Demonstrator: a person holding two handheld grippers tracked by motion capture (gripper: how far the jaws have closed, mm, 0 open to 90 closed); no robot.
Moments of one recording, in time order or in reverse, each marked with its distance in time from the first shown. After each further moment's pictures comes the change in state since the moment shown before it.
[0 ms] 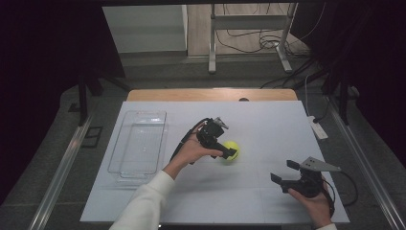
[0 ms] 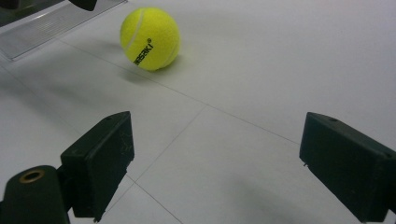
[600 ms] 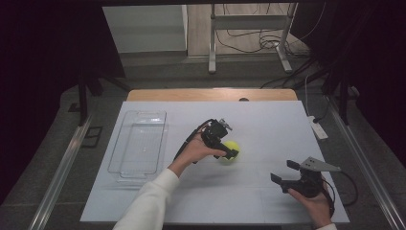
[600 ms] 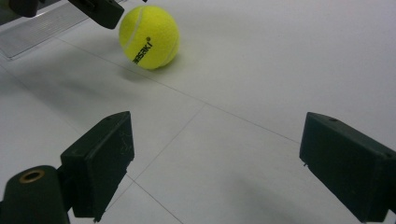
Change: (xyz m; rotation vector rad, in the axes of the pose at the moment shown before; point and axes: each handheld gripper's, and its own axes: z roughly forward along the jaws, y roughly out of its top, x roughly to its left) left arm 0.005 0.003 0.022 0.056 0.007 0.011; right arm -0.001 -0.001 0.000 0.003 -0.001 -0.002
